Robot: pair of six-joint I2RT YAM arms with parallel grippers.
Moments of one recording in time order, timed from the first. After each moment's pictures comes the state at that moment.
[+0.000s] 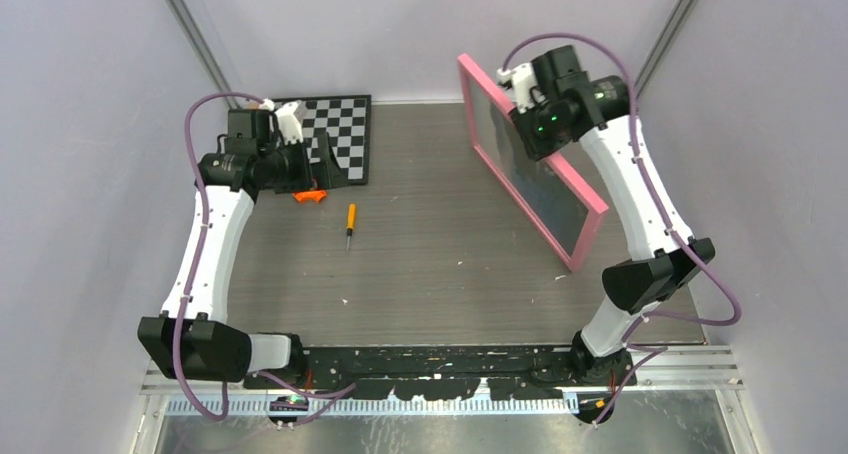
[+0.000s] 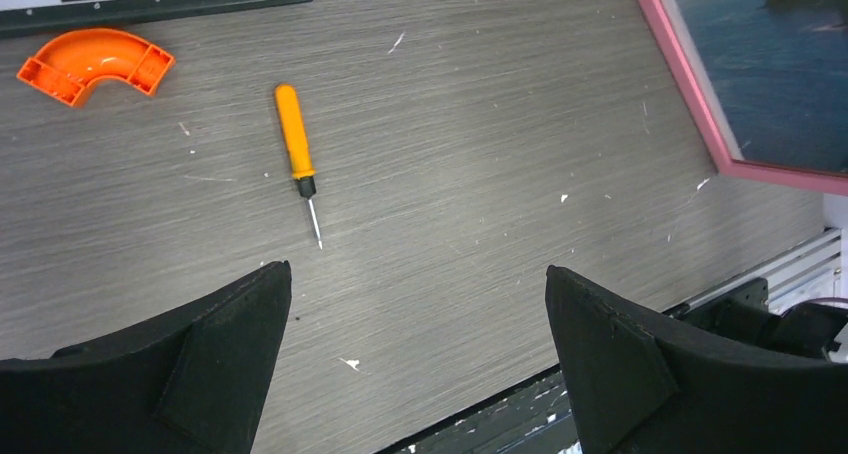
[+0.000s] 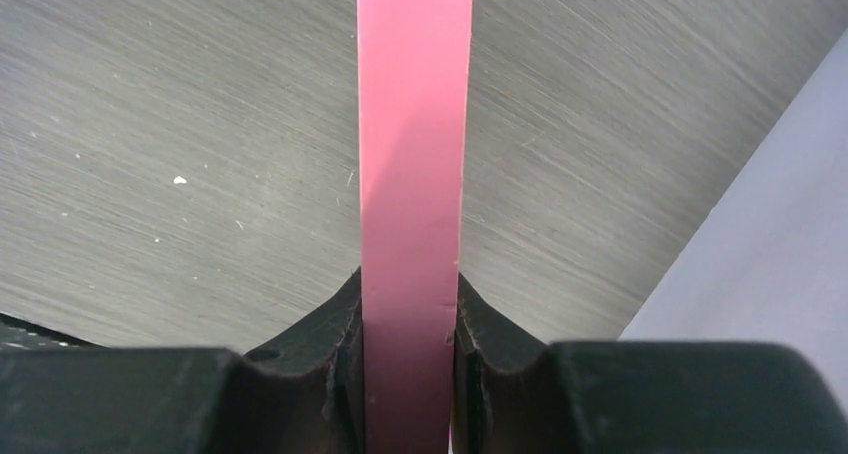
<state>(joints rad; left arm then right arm) -0.07 1.30 1.43 -0.94 0.41 -0.16 0.30 1.71 2.13 -1.38 0.03 -0.24</state>
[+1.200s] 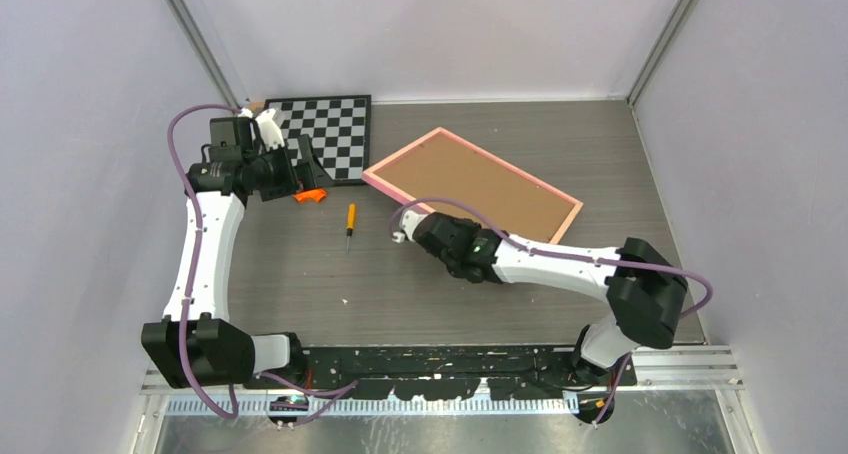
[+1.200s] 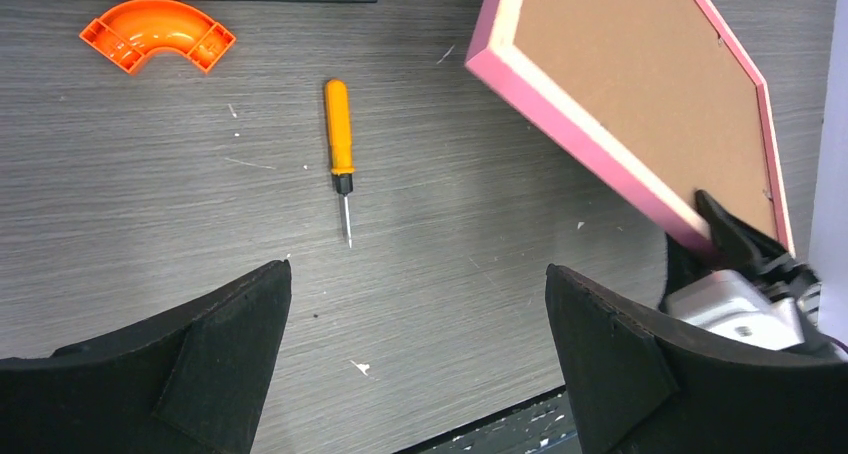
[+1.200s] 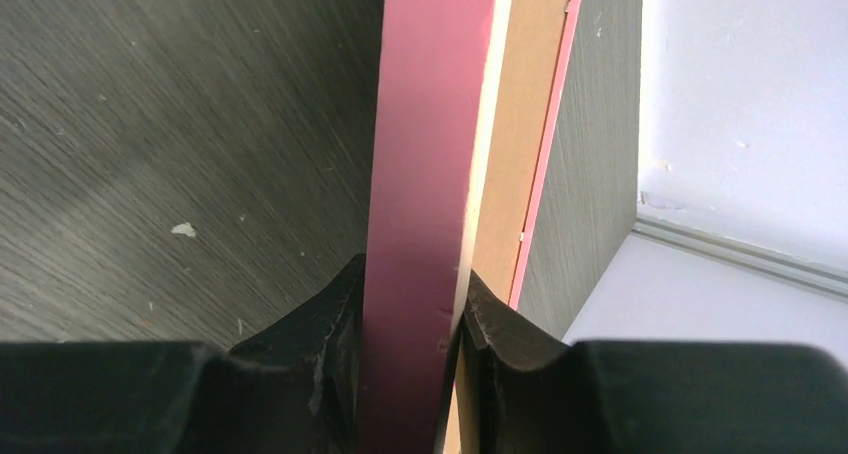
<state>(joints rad) 0.07 1.27 1.34 -0.88 0.44 -0.19 1.03 1.54 1.05 -0.41 0.66 -0.46</state>
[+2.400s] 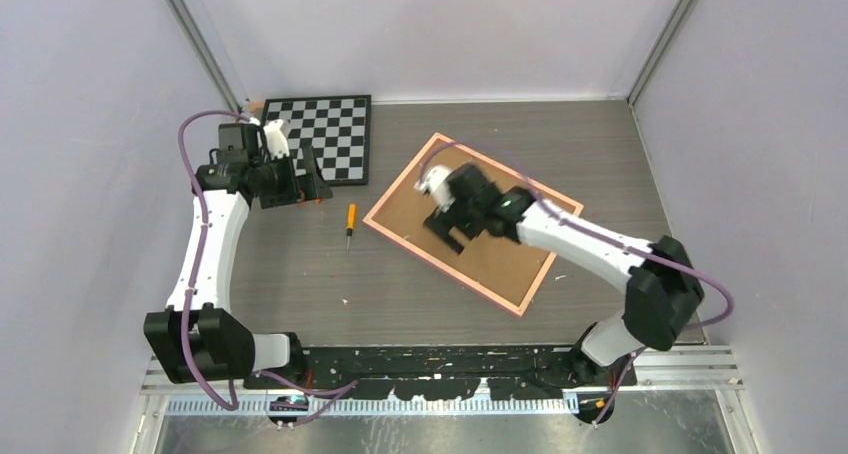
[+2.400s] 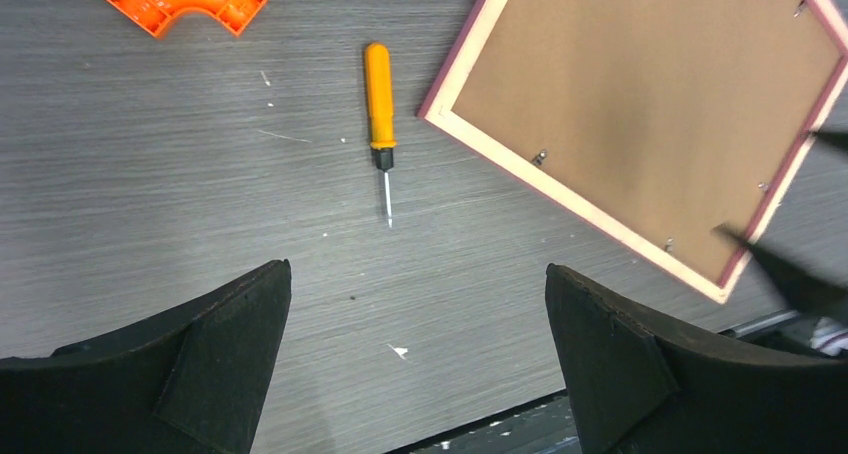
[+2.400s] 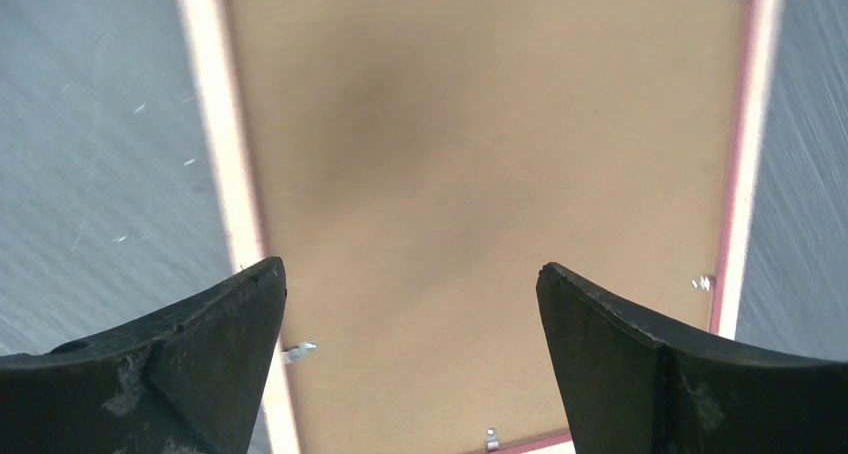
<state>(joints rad) 0.07 1.29 1.28 -0.88 0.40 -0.13 0.87 1.54 1.15 -0.54 0.17 -0.25</state>
